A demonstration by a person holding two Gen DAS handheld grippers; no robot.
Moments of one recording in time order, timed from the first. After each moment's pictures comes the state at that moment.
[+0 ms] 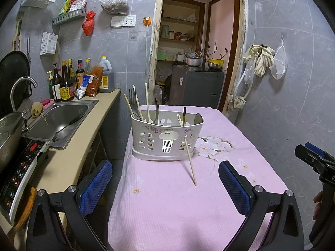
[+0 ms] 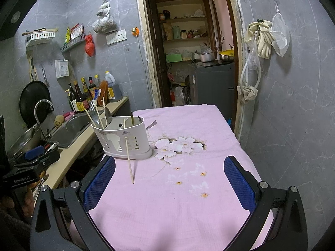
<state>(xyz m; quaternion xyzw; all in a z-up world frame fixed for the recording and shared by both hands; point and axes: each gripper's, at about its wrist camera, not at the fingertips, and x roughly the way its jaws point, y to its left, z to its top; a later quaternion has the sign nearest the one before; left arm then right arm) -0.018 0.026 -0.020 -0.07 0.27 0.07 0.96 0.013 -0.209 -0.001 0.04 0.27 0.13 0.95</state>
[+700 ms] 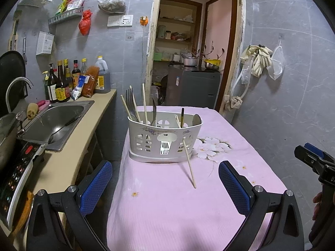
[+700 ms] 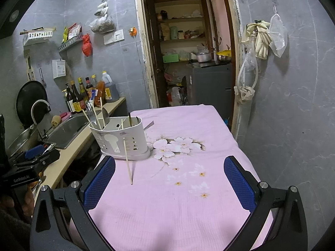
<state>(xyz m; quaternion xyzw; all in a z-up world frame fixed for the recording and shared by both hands) -0.005 0.022 -0.019 -0.07 0.27 0.06 0.96 0.020 -0.210 -0.003 0.03 0.27 0.13 0.95</state>
